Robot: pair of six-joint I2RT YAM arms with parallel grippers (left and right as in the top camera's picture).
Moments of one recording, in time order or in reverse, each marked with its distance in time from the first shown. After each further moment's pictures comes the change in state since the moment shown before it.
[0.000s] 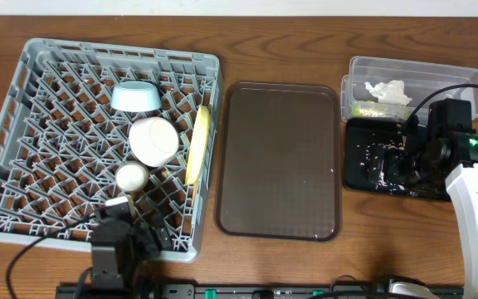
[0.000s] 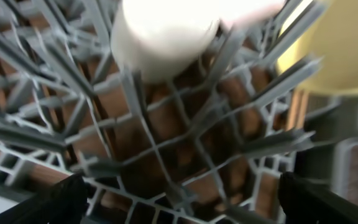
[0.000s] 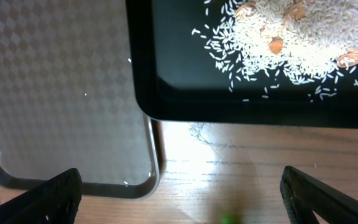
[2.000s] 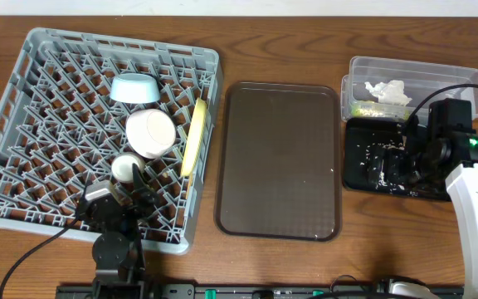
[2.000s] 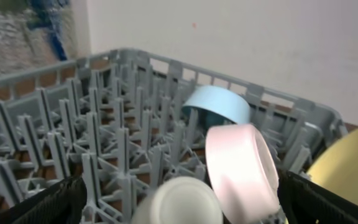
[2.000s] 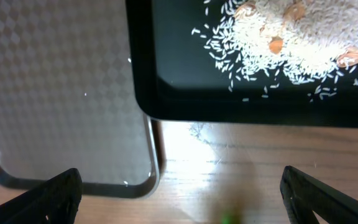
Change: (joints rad) left arm 0.024 -0.169 -0.332 0.883 -0.238 0.103; right arm 0.000 0.000 0.000 0.001 0.000 0.000
